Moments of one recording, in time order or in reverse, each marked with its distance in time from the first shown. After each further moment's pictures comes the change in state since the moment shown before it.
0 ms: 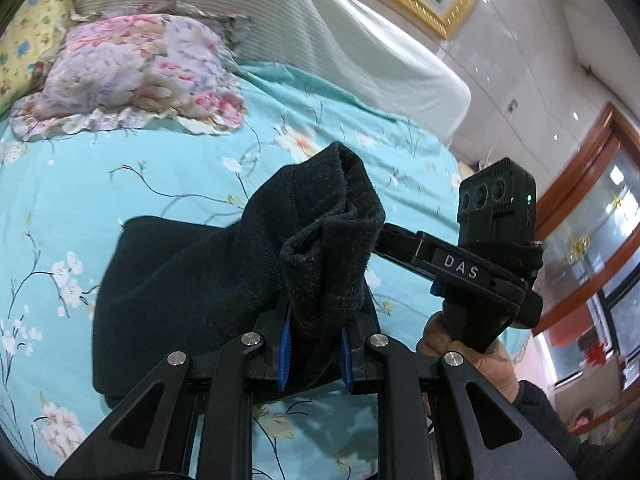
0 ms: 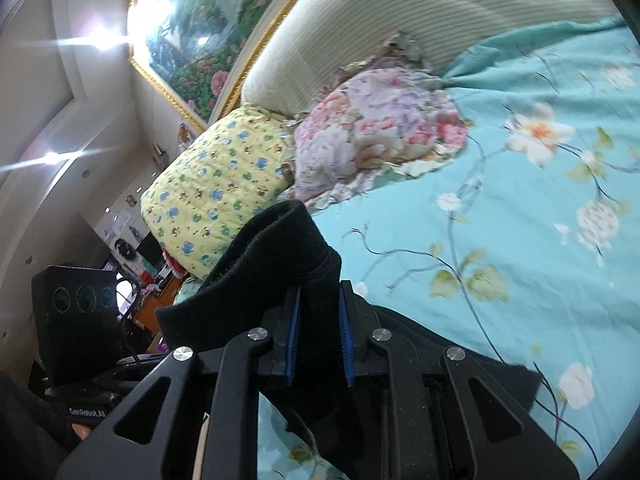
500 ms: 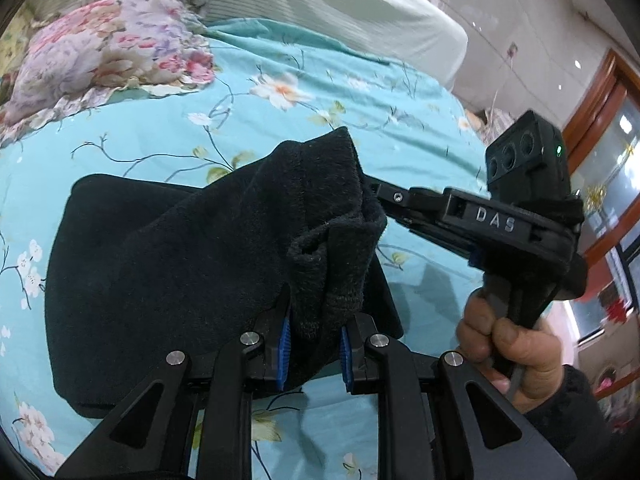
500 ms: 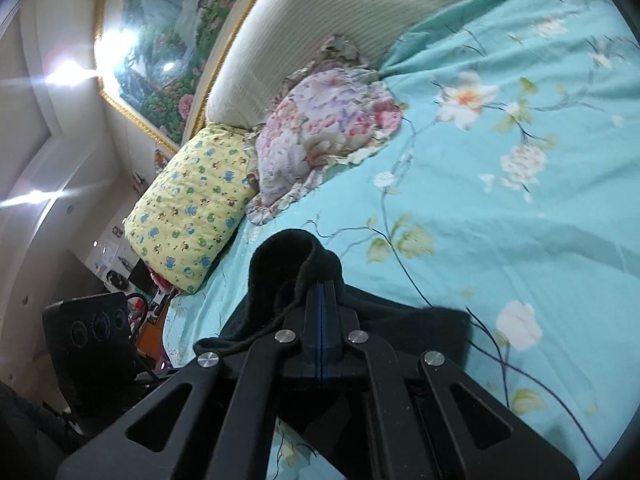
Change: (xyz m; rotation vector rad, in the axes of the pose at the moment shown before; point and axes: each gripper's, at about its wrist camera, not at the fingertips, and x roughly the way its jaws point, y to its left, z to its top) left arm 0.066 -0.027 -0.025 0.114 0.128 0.068; right arm -0.038 -0.045 -0.030 0.139 -0.034 -0.057
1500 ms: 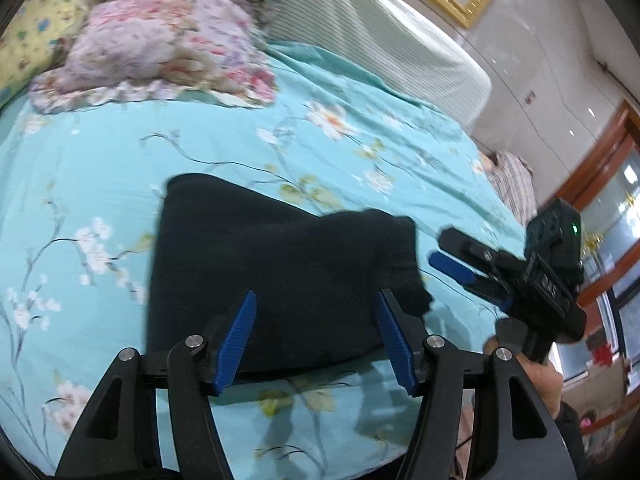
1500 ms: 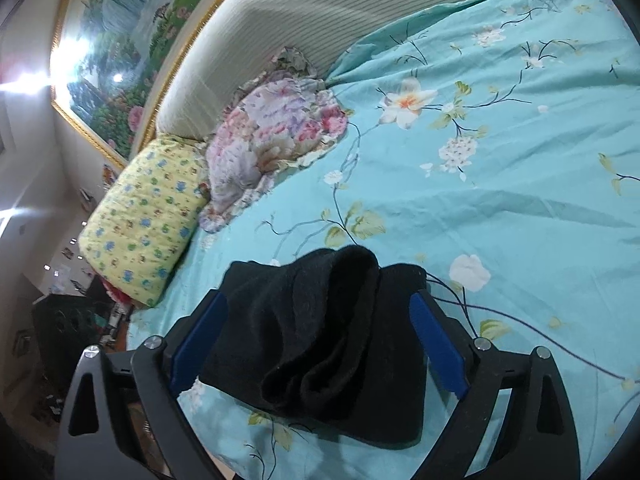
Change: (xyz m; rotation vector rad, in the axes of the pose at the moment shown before) left arm -0.070 0.067 -0.007 -0.169 -0.082 0.000; right arm -0.022 0.025 -0.021 0.045 -0.041 -0.235
